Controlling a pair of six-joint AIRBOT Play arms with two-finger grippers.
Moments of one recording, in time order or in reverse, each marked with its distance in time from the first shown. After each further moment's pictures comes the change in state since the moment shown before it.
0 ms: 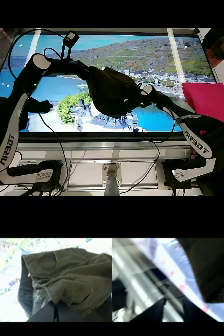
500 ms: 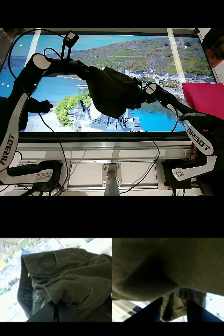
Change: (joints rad) left arm 0.000 0.000 0.000 0.000 0.000 -0.004; right arm -0.094 -0.007 0.010 -0.158 -0.154 0.292
